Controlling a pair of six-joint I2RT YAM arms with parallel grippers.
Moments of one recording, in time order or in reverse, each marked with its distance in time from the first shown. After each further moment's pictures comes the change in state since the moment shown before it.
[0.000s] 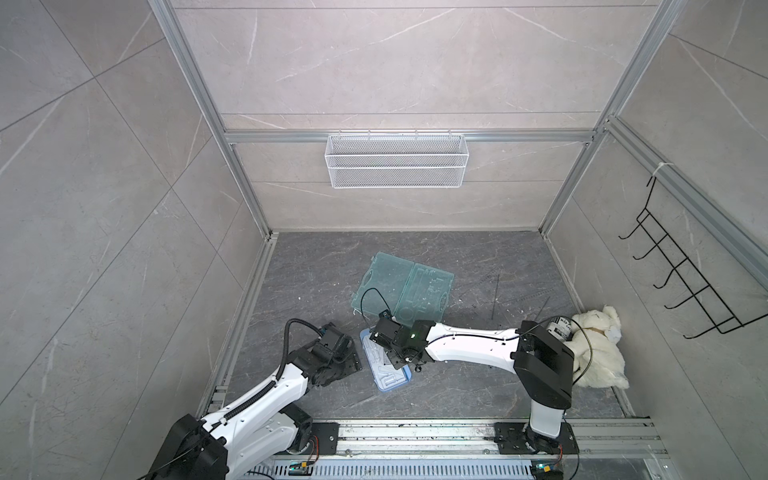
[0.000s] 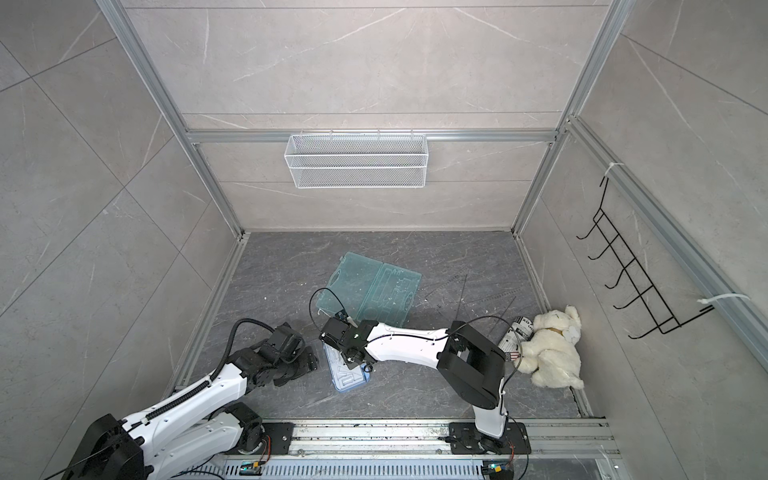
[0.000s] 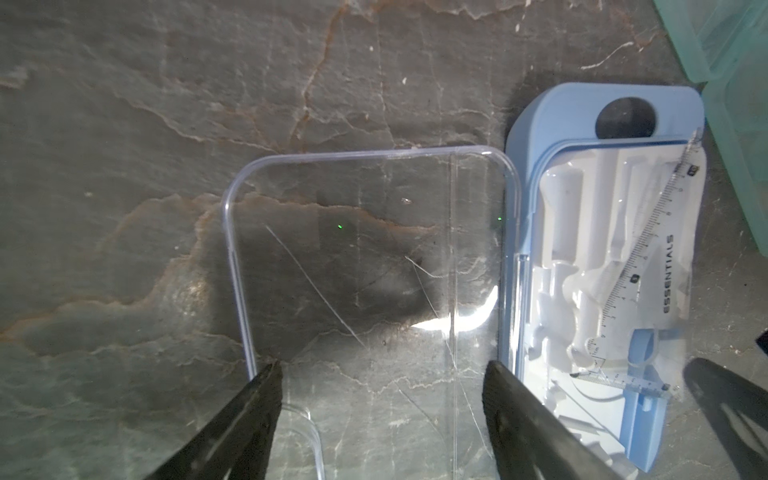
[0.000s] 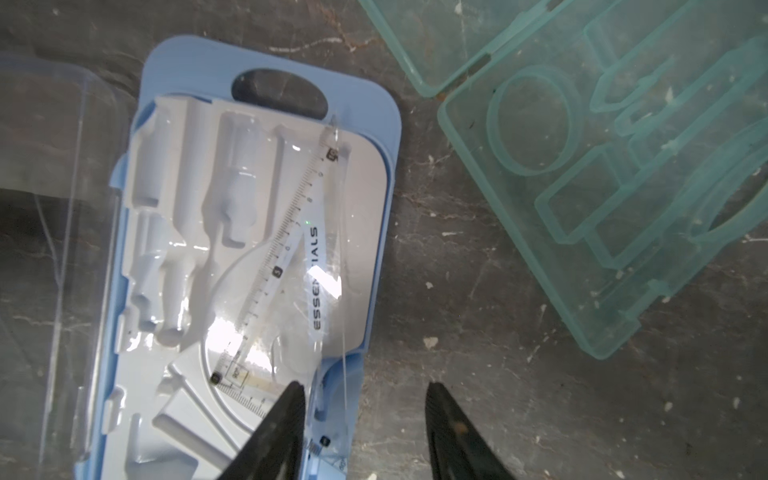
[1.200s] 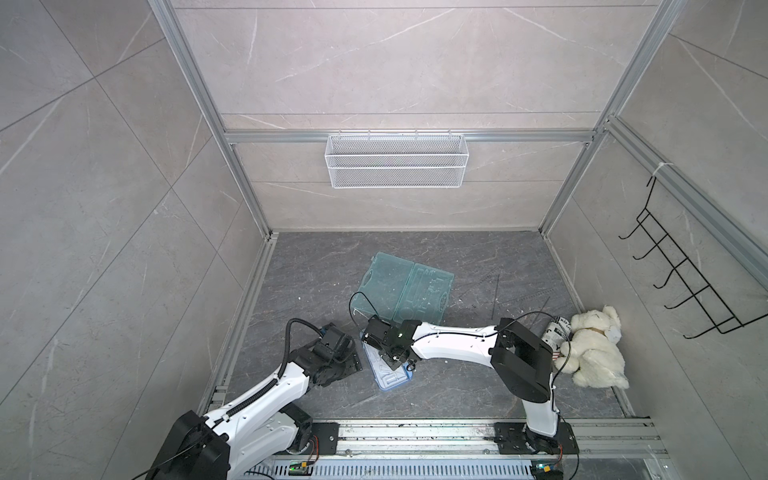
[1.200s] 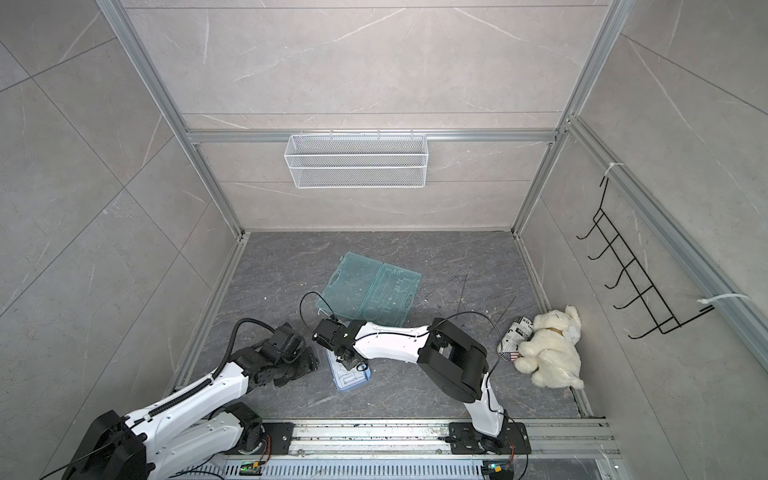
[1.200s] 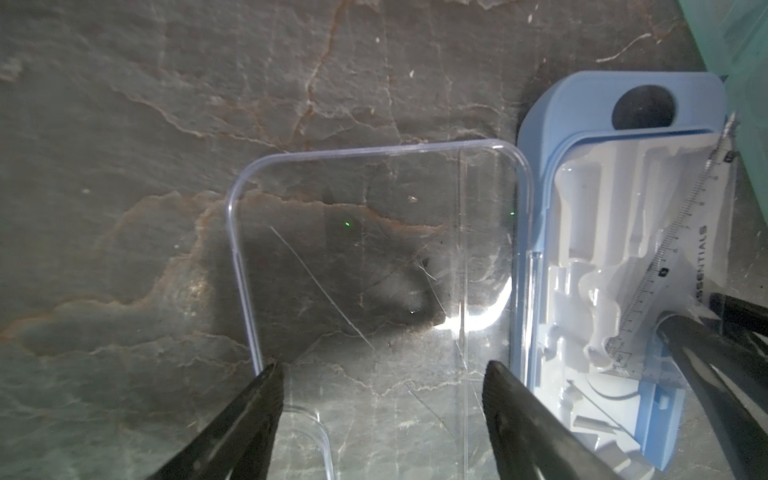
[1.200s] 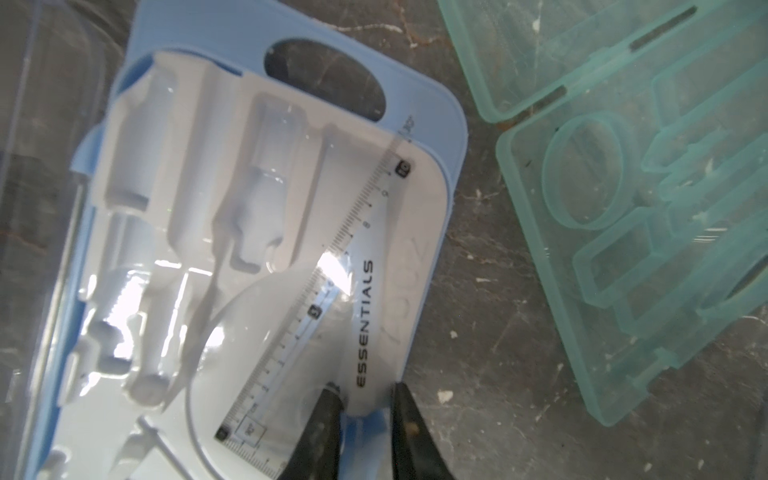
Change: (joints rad) left arm 0.000 0.023 0.003 0.000 -0.001 0.000; right arm 0.002 0.115 0.092 -0.027 0.036 -0.135
